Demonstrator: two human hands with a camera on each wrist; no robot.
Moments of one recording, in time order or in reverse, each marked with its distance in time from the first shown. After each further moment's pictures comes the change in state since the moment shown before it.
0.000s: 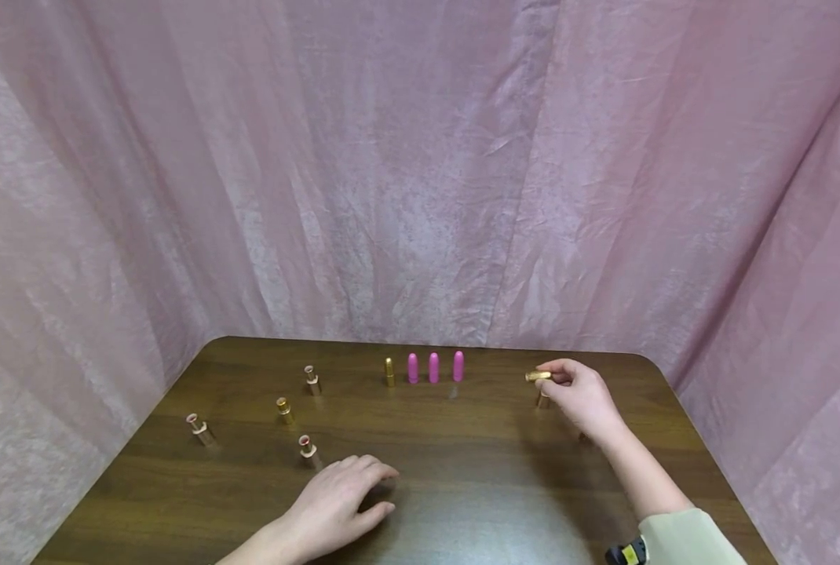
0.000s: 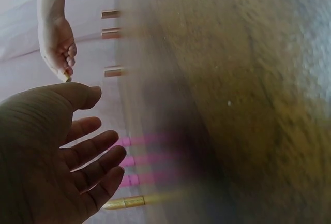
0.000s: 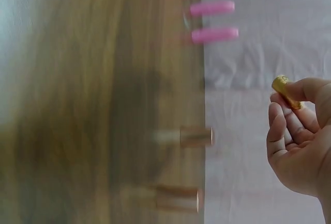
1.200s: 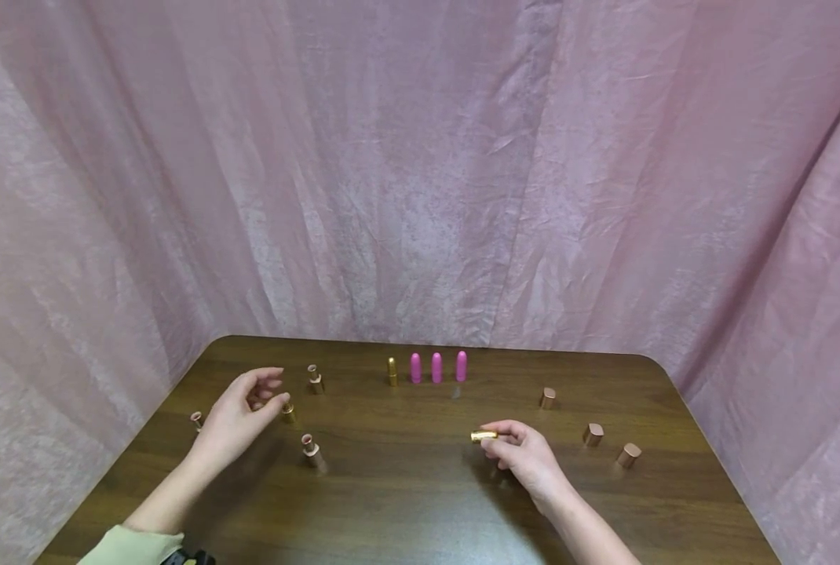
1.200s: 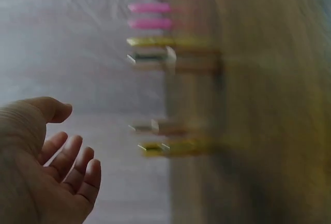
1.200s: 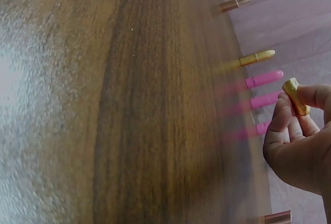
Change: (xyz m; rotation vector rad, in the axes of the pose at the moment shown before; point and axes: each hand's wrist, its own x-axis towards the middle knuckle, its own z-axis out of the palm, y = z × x) left_hand -0.007 -0.123 -0.086 -0.347 0.281 -0.575; right_hand -0.051 -0.001 0.105 0.571 -0.149 0.229
